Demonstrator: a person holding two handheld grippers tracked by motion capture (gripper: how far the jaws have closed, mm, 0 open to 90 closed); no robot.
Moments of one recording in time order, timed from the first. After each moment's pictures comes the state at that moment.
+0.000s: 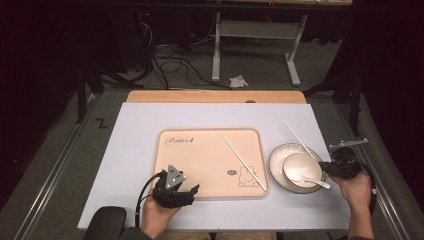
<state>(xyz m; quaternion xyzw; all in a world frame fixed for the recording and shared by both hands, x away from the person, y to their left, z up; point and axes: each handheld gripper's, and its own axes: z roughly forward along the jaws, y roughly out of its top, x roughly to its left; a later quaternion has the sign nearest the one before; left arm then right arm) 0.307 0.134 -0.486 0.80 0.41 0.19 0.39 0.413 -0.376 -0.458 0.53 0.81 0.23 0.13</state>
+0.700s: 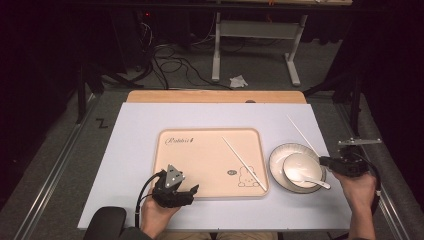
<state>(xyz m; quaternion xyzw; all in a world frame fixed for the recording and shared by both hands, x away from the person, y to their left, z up) 0.309 0.135 -0.488 0.80 0.42 0.19 0.39 0.404 -0.379 -0.438 0.54 0.78 0.29 0.15</state>
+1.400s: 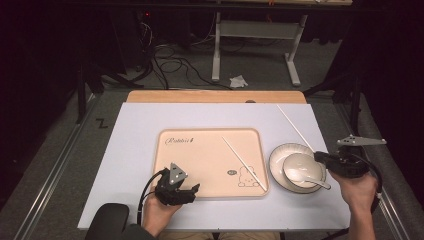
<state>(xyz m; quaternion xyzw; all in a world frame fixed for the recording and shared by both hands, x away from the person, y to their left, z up) 0.318 0.128 -0.491 0.81 0.43 0.18 0.37 0.377 -0.345 -0.397 0.48 0.79 0.34 0.18</state>
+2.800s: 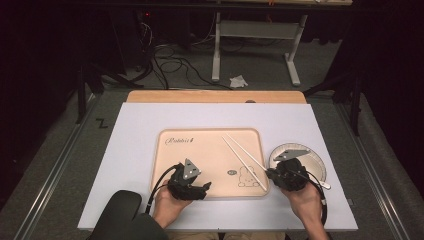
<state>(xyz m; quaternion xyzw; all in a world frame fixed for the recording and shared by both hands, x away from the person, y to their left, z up) 0.335 0.102 -0.492 0.83 0.38 0.17 0.37 0.358 -0.209 -0.432 0.41 0.86 0.26 0.15</state>
